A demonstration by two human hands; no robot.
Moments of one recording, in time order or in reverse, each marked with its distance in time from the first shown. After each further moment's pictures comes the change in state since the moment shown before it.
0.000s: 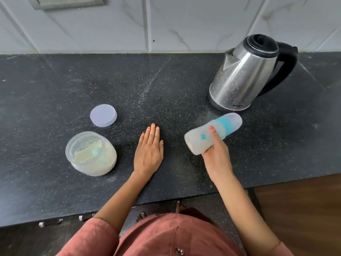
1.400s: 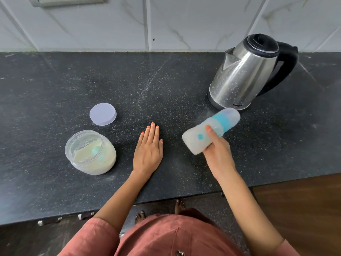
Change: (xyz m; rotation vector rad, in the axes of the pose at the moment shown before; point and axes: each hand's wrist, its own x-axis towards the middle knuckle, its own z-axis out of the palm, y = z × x) left_hand 0.002 0.001 0.002 -0.016 0.010 0.005; right_hand 0.000 -0.008 -0.002 -0.047 -0.063 -0.013
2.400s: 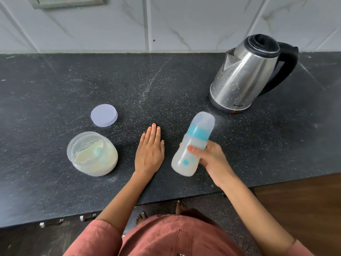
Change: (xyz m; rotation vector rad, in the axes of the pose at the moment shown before) left_hand 0.001 0.000 -0.001 -0.006 -0.002 0.001; right_hand -0.010 0.007 -0.002 -0.429 -0.240 0.068
